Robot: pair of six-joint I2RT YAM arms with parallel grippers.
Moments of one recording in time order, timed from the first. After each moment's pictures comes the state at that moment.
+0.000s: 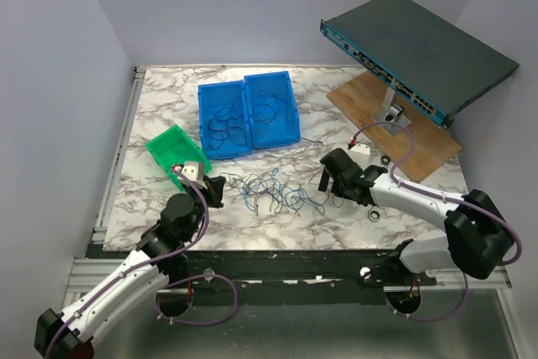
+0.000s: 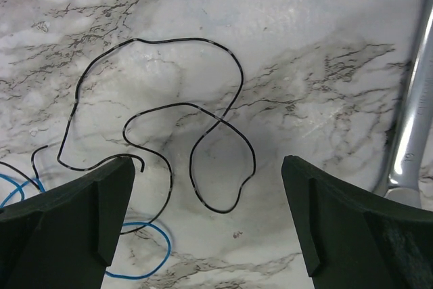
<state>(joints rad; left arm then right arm) -0.68 0.37 0.15 0.07 -0.32 -0.39 0.71 1.33 0.71 -0.50 0.50 0.87</state>
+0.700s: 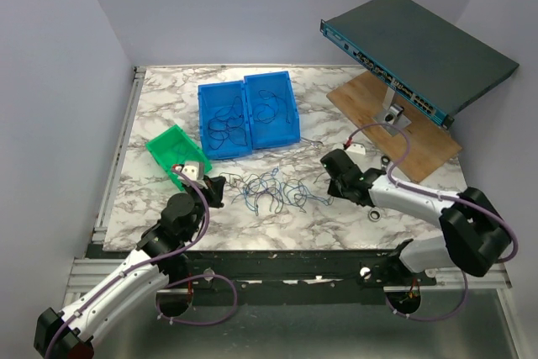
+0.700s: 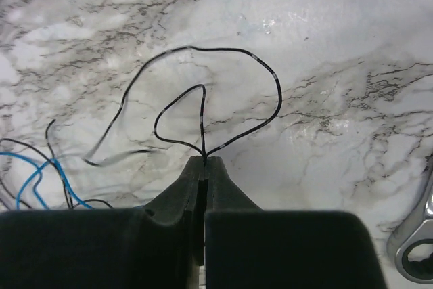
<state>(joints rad) -0.68 0.38 0.15 0.08 -0.32 -0.39 0.69 1.39 0.67 -0.33 0.42 0.81</state>
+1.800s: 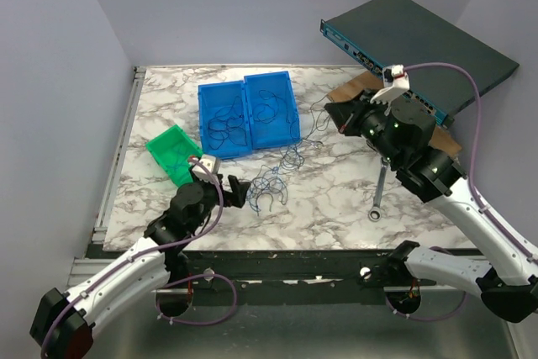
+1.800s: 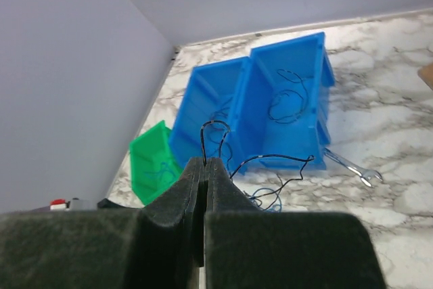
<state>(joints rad) -0.68 0.58 0.21 0.13 -0.18 -0.35 0.69 1.01 1.18 -0.28 0.22 0.53</state>
